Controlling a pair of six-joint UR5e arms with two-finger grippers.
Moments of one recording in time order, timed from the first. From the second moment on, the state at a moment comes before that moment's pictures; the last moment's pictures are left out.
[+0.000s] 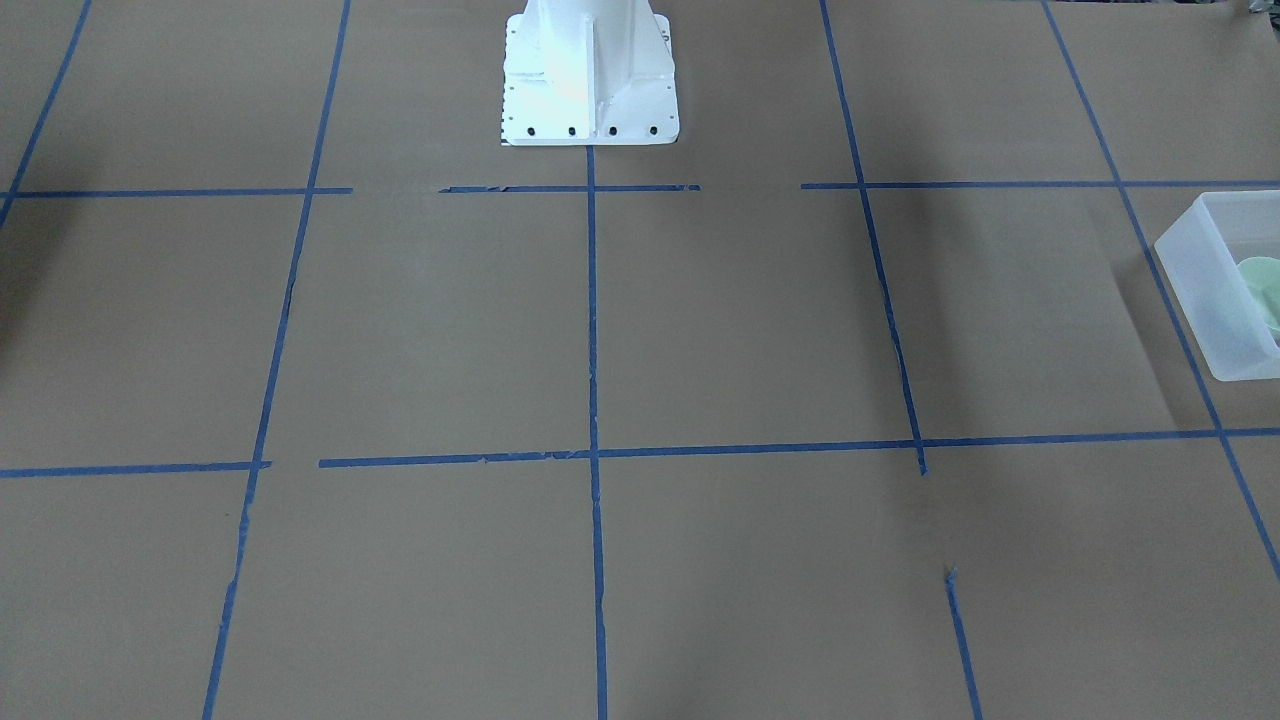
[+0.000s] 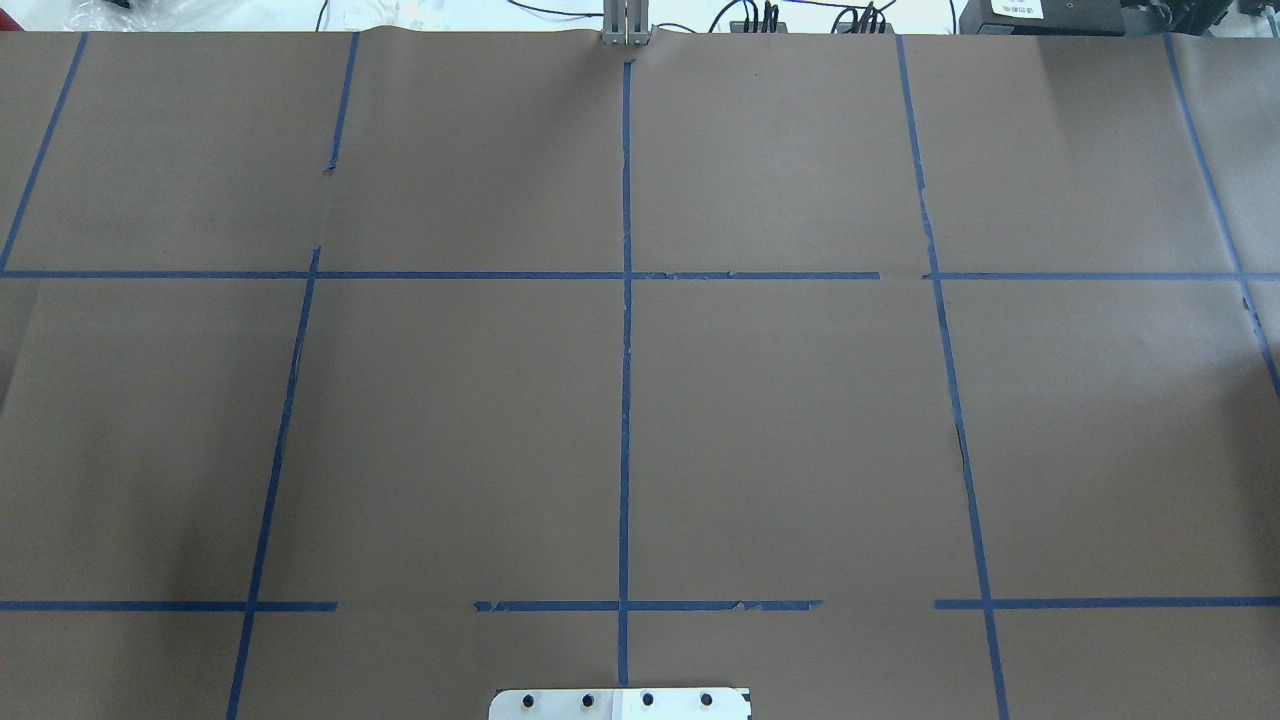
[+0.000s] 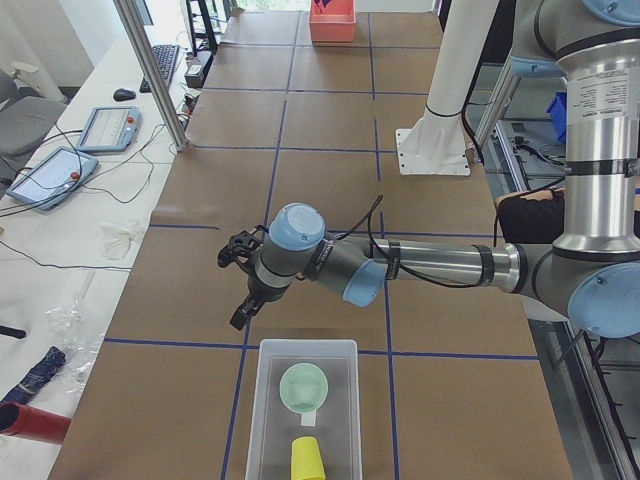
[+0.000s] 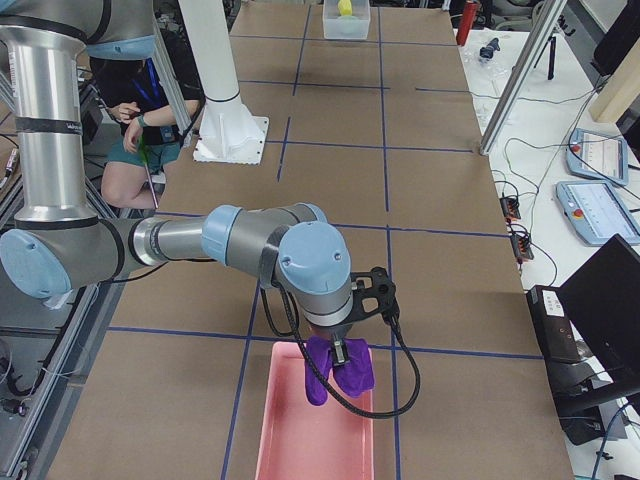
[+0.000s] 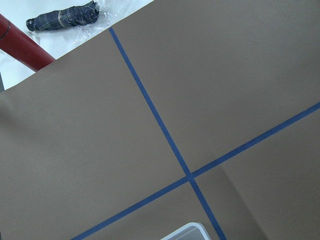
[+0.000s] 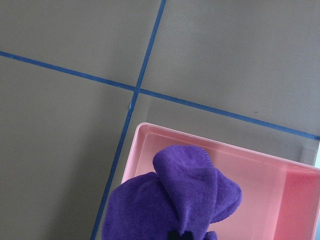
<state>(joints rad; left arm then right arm) -1.58 -1.47 -1.72 -2.04 -2.25 0.17 1.95 -1.59 1.74 -1.92 2.36 -0.67</state>
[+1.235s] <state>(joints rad) -1.58 -1.58 -1.72 -1.85 -2.26 0.16 1.56 -1.45 1.90 -1.88 2.35 -0.07</state>
